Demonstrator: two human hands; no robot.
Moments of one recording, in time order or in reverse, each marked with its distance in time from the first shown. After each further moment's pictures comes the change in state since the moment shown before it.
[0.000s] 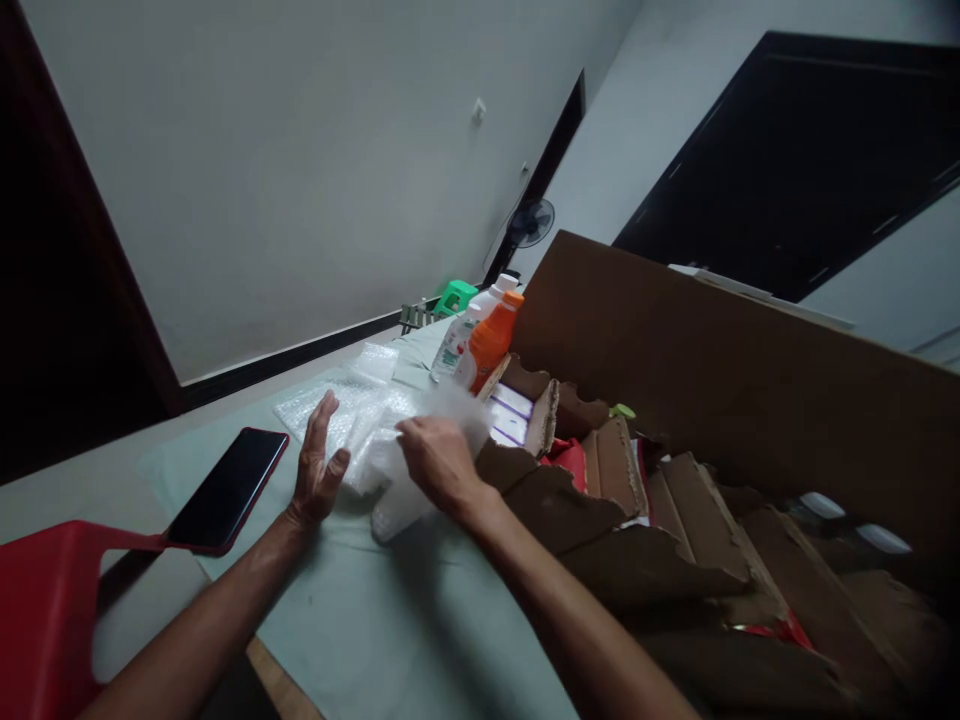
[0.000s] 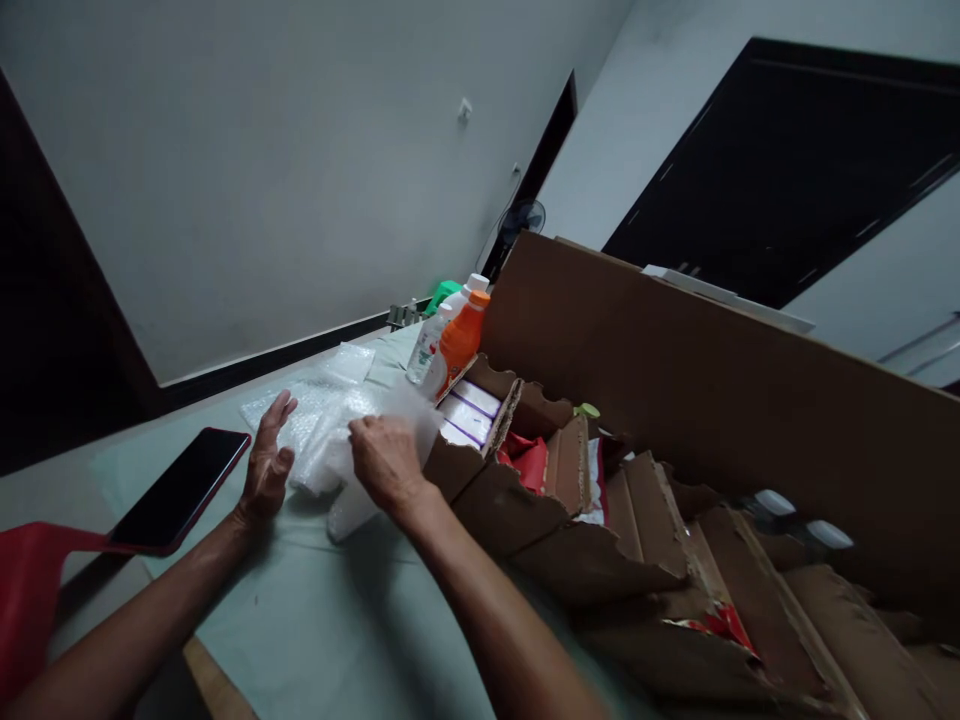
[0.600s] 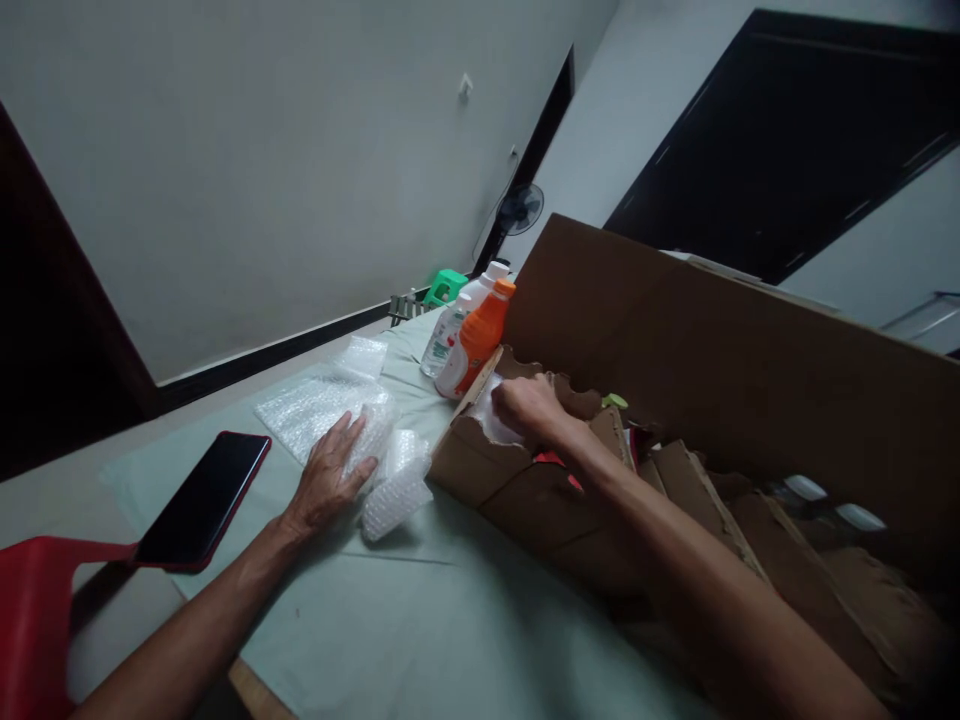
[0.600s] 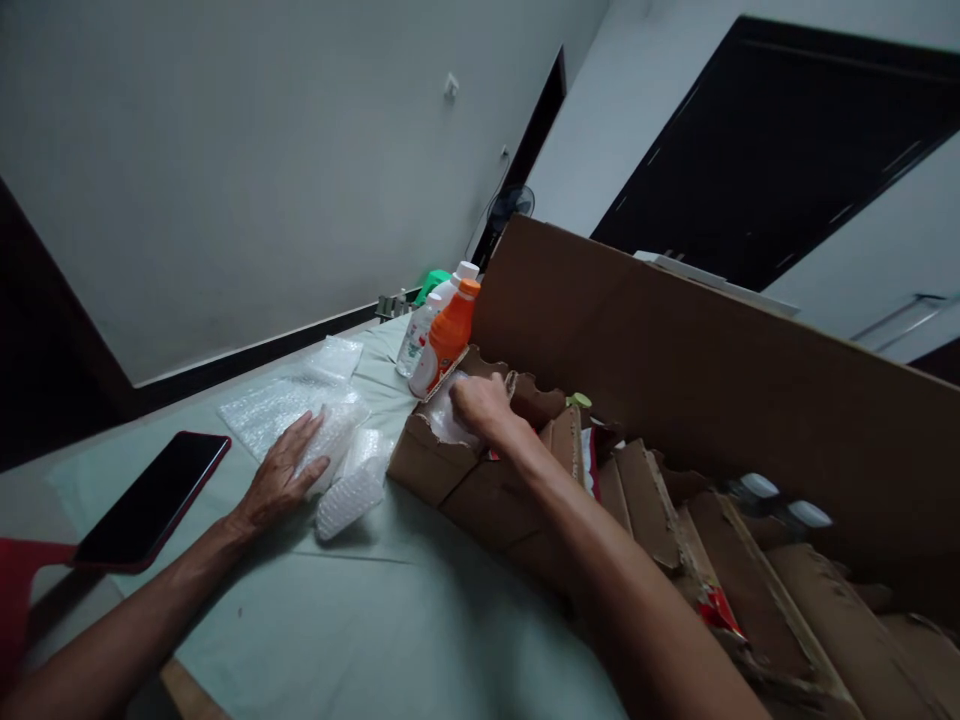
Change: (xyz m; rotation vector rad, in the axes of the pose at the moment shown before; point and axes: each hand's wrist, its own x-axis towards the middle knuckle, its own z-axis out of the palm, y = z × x) left_hand -0.004 -0.014 0.018 0.299 -0.356 -0.115; right_hand 0.003 0.109 -0.072 -0.471 -0.276 0.322
